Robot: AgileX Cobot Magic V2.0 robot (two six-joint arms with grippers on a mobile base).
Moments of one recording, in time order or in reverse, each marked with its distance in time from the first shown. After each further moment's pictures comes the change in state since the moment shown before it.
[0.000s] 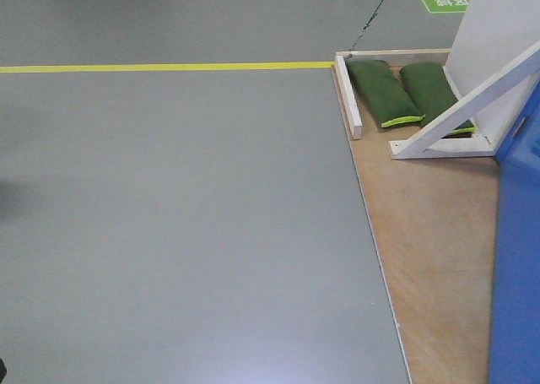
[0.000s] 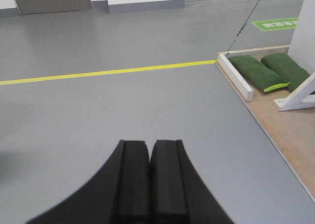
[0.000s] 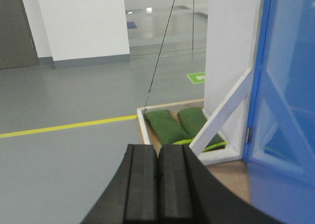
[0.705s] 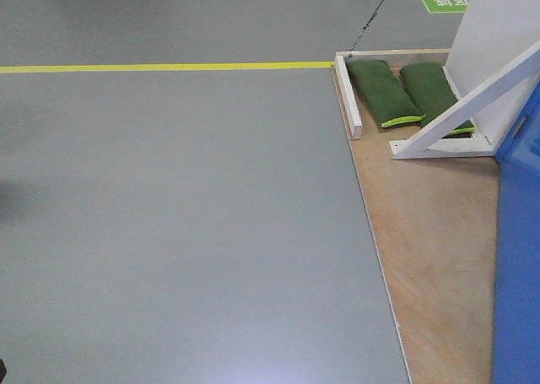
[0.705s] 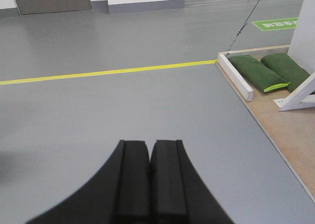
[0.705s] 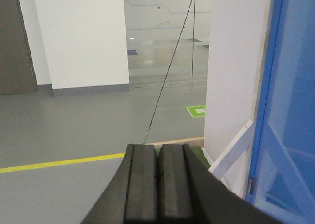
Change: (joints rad) left arm 0.000 0.000 0.000 0.000 0.000 0.000; right arm 0.000 0.635 -0.462 -0.013 -0.248 0.000
